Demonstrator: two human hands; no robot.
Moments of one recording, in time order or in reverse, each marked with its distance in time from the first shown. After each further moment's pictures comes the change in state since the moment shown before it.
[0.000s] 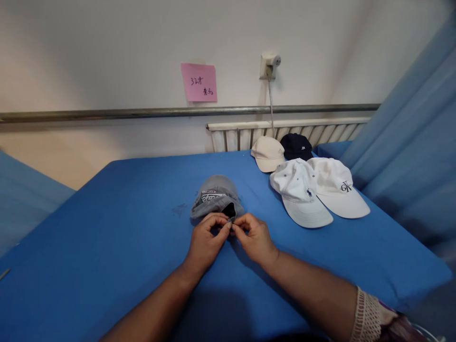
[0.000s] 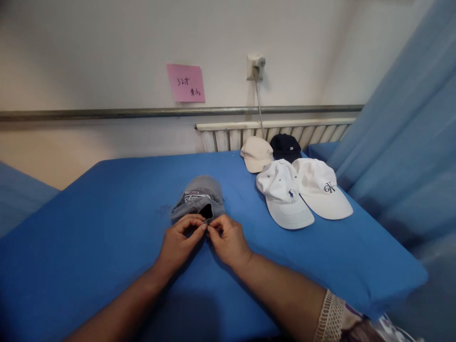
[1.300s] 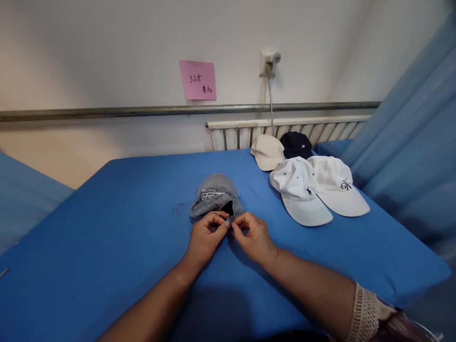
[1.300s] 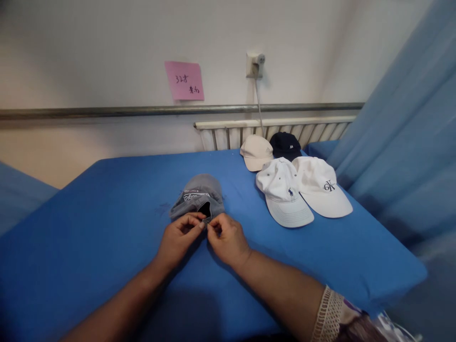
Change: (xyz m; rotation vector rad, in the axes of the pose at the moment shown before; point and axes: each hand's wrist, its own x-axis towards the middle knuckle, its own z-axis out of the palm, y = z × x) left_hand 0.002 0.000 0.002 -0.264 -0.008 -0.192; right_hand -0.001 -0.002 -0.002 -0.159 0.017 -0.102
